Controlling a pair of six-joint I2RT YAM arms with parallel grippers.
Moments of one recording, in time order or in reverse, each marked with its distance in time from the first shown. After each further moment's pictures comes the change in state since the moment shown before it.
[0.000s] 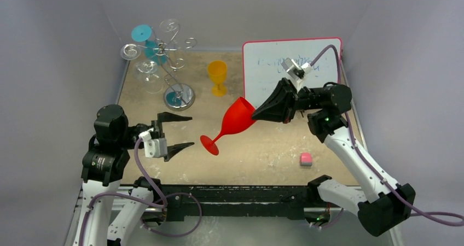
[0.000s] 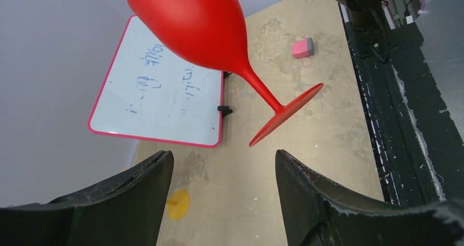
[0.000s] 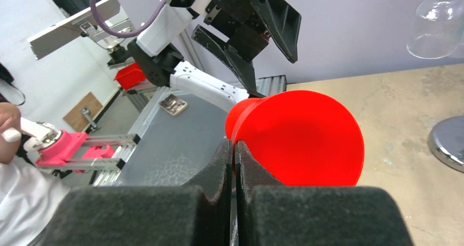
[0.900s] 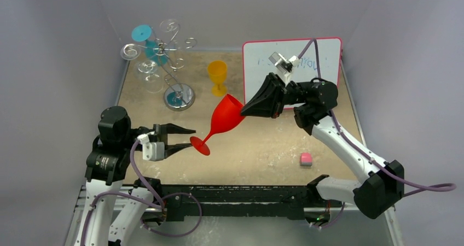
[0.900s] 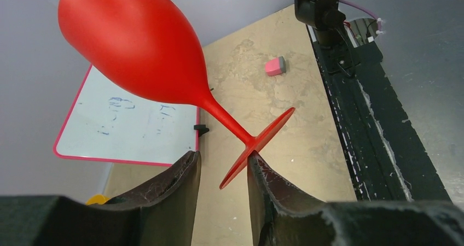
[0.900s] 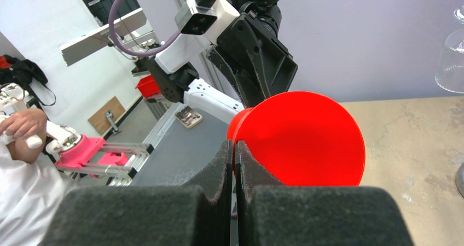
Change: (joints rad) left arm -0.001 -0.017 -0.060 0.036 0.127 -0.031; right arm 0.116 0.173 0.049 0.280 0.052 0.164
